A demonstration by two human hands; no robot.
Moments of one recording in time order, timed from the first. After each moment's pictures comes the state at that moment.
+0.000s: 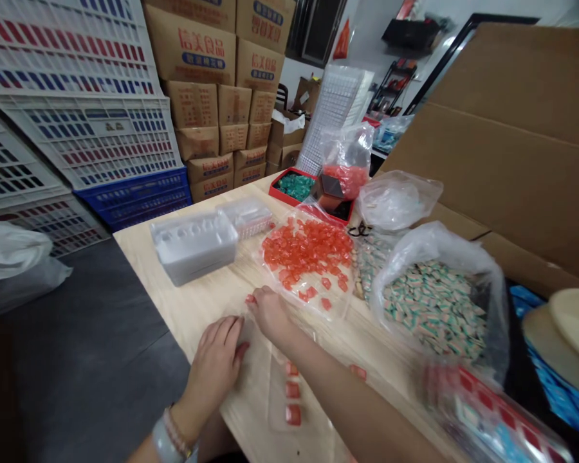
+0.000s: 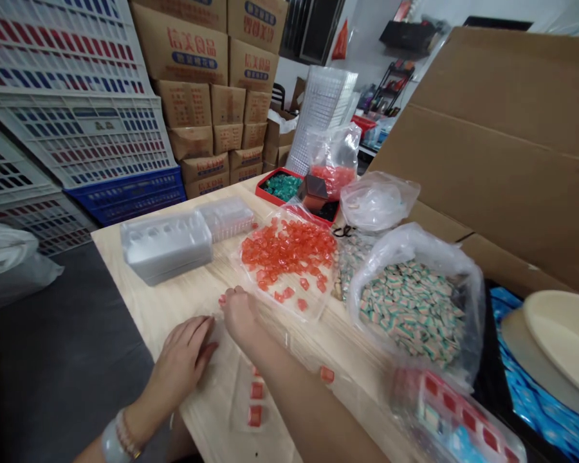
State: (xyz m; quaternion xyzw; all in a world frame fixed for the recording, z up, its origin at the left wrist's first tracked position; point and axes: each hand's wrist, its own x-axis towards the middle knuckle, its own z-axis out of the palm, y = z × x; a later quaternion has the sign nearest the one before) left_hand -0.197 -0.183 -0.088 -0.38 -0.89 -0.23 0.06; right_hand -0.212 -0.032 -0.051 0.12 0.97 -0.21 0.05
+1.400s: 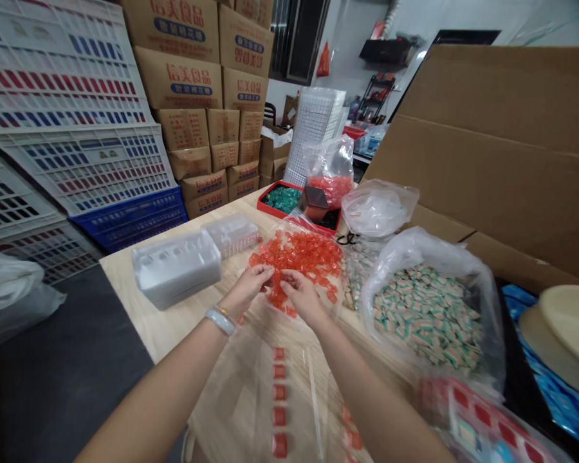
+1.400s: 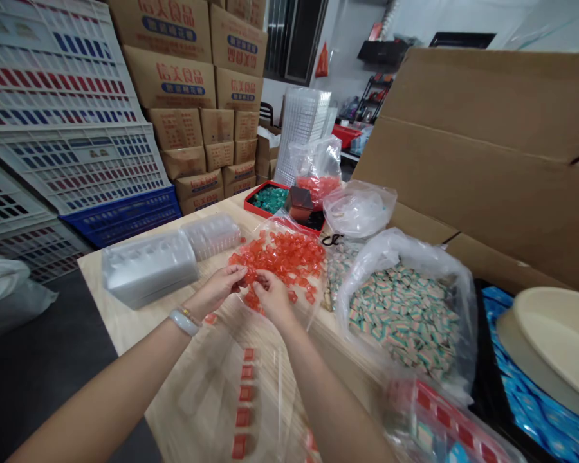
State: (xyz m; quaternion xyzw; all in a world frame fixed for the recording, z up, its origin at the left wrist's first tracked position) left_hand -0.296 -0.035 -0.031 -0.20 -0.64 -0.66 -0.35; right_hand -0.209 0.071 -0.045 0.18 0.75 -0.60 -0.21
